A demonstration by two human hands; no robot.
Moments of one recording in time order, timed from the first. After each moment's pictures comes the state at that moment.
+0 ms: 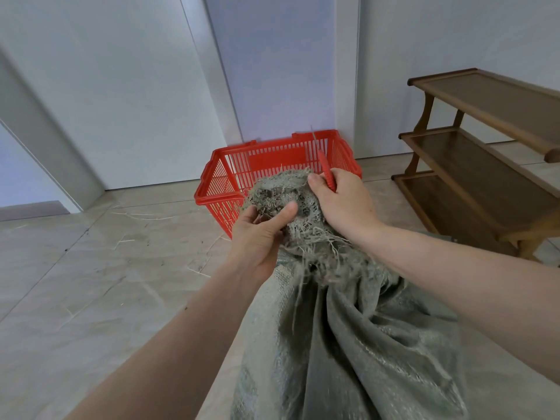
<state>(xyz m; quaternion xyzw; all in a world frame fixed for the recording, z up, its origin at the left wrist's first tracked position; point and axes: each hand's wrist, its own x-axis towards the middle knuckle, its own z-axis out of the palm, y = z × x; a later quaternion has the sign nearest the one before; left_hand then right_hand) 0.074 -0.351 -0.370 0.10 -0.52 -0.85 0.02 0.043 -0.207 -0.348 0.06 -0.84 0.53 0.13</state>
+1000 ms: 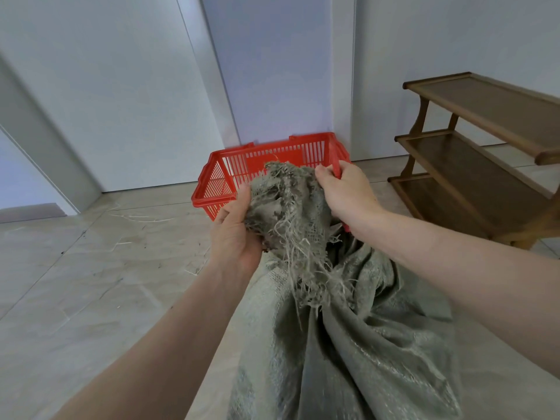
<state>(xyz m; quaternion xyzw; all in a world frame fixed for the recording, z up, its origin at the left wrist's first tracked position) 0.069 -0.367 -0.363 0.10 -0.44 -0.89 0.08 0.036 -0.199 -0.335 0.01 -0.80 0.60 0.08</state>
